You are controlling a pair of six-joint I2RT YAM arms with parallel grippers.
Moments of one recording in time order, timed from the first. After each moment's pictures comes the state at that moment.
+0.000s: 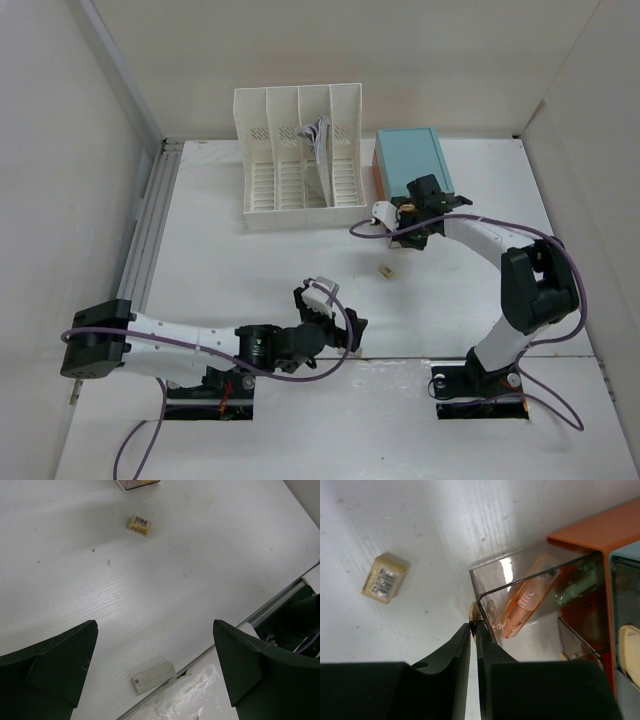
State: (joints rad) left arm -1.52 1.08 0.45 0.21 -0.76 -0.68; right arm 0.33 1.66 1.12 -0.61 -0.28 -0.96
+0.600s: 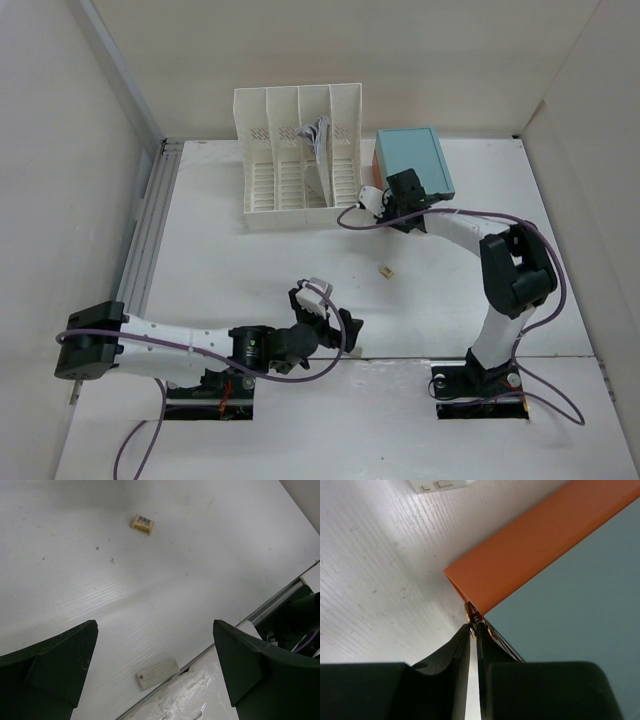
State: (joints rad) left arm -1.52 1.03 0.41 0.21 -0.76 -0.68; right arm 0.41 1.80 1.20 -0.35 0.05 -0.85
